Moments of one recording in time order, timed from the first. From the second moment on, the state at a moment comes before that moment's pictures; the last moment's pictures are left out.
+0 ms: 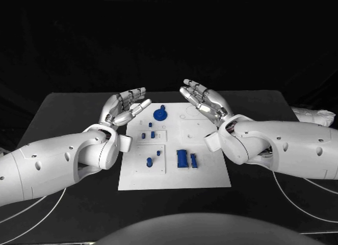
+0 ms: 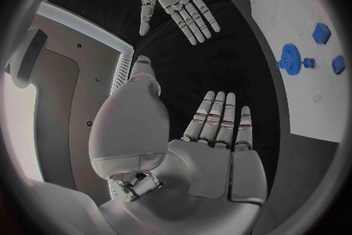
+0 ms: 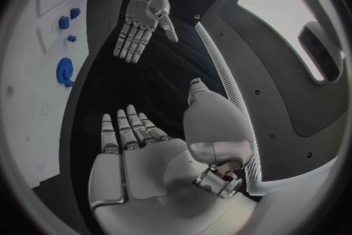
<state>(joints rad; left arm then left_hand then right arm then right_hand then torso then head) 1.16 -0.73 -0.21 1.47 -0.14 -0.56 0.67 1.15 -0.26 -0.21 0.30 0.26 0.64 0.18 0.06 0.06 0.63 0.14 0.06 0.06 0.35 0.10 0.42 0.28 0.17 0.18 0.19 0.04 0.37 1.20 -0.84 -0.22 1.67 -0.24 -0.56 0.53 0.91 -0.02 -0.08 0.30 0.14 0.12 0.13 0.10 0.23 0.17 0.15 0.23 0.38 0.10 0.11 0.18 0.18 0.12 0.05 0.19 0.02 0.22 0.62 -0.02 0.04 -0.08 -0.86</state>
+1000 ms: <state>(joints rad) 1.05 -0.78 0.00 1.57 -0.03 -0.72 0.55 0.01 0.00 0.00 0.00 0.00 0.01 0.00 0.00 0.00 0.01 0.00 0.00 0.00 0.01 0.00 0.00 0.00 0.01 0.00 0.00 0.00 0.02 1.05 -0.78 0.00 1.57 -0.05 -0.72 0.52 0.01 0.00 0.00 0.00 0.00 0.00 0.00 0.00 0.00 0.00 0.00 0.00 0.00 0.00 0.01 0.00 0.00 0.01 0.00 0.01 0.00 0.00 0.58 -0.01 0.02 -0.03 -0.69</state>
